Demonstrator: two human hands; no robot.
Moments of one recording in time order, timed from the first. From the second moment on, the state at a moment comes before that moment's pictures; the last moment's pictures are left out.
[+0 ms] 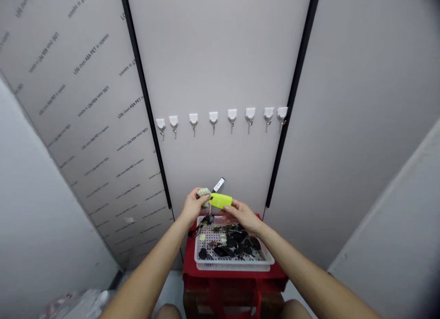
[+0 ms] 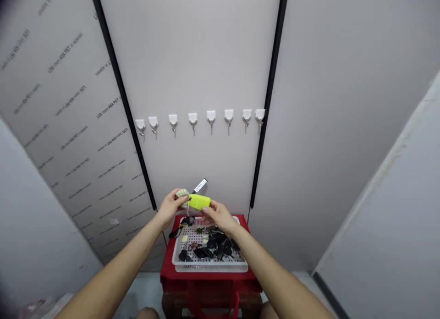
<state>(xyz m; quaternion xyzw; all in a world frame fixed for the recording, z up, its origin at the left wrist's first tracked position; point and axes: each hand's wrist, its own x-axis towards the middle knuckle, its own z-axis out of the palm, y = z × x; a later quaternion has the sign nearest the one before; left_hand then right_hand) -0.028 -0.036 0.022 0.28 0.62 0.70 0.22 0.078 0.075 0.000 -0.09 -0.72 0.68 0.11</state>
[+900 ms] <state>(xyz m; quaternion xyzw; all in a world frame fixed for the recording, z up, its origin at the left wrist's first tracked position) -0.047 -0.110 0.064 0.42 0.81 0.39 0.14 0.076 0.074 0.062 -0.16 -0.63 0.72 0.22</state>
